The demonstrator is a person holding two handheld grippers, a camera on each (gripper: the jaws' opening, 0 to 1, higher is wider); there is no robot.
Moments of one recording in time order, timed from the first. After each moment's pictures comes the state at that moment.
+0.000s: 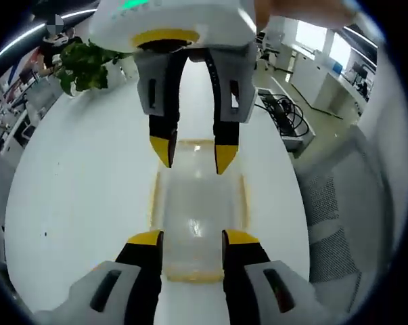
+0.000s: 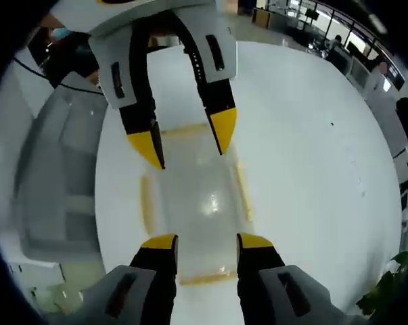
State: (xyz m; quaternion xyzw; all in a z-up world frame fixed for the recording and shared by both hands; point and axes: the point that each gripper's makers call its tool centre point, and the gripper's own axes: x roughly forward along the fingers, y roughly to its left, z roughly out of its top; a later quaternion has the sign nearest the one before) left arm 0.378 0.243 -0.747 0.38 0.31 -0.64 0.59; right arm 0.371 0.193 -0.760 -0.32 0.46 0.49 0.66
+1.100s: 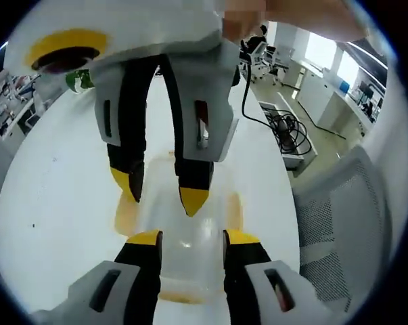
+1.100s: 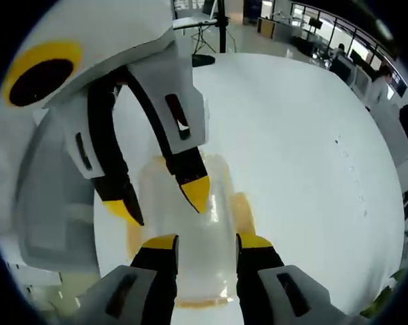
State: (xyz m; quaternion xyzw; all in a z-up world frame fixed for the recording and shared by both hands) left arm 0.355 0.227 -0.752 0.33 0.32 -0.63 0.62; right arm 0.388 0.219 -0.758 -0.31 0.44 0.52 0.66
